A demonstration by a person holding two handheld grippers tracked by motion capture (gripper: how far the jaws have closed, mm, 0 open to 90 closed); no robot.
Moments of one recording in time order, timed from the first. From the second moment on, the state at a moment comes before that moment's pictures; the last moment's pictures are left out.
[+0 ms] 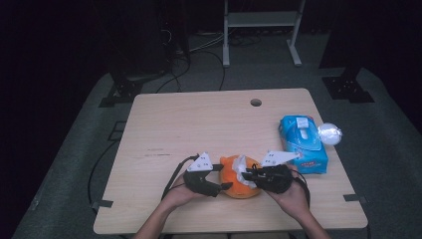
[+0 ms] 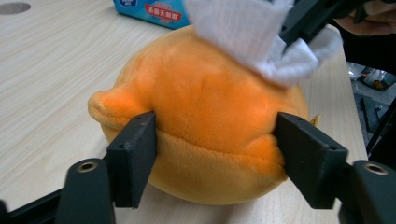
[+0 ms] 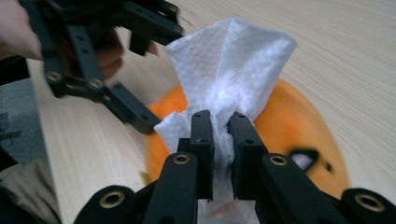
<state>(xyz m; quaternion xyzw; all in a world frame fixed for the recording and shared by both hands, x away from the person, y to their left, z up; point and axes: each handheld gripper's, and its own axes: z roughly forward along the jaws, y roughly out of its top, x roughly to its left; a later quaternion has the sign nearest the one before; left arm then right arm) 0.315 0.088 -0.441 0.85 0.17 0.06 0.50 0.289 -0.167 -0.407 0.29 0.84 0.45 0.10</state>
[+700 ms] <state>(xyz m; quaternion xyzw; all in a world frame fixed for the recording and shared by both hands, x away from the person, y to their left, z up) 0.306 0.073 -0.438 0.85 0.17 0.07 0.50 0.289 -0.171 -0.397 0.29 0.83 0.46 0.10</state>
